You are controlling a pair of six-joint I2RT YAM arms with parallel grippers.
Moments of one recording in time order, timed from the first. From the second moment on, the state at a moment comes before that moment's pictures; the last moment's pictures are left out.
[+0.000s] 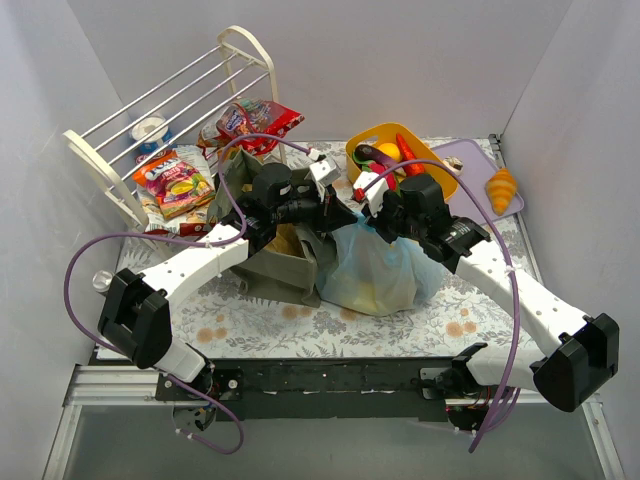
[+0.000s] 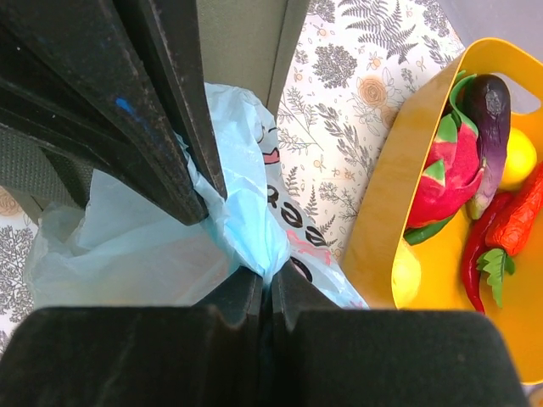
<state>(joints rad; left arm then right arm) -0.63 1.49 1.15 0.12 0.69 -0.09 0.62 1.22 1.08 -0.40 -0.18 -0.43</state>
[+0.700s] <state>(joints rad) -0.66 1.49 1.15 0.24 0.64 -0.16 0.63 1.18 1.16 -0.48 -0.07 -0.42</state>
